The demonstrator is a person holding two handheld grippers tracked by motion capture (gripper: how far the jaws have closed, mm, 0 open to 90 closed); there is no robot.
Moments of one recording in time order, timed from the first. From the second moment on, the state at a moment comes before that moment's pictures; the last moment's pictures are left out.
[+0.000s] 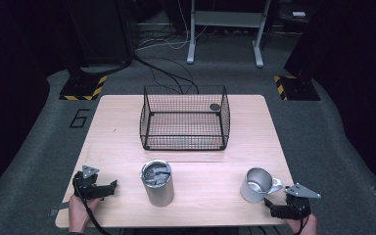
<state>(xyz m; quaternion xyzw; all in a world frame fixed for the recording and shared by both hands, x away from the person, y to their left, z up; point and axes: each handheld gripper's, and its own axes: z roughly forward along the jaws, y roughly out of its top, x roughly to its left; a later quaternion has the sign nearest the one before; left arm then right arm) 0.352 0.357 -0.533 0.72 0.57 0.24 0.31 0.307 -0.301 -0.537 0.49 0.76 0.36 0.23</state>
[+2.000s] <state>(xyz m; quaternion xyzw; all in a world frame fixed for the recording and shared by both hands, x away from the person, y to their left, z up) 0.290 0.258 -0.440 0.81 0.31 0.17 0.47 0.308 -0.302 -0.537 0.48 0.77 0.36 0.23</state>
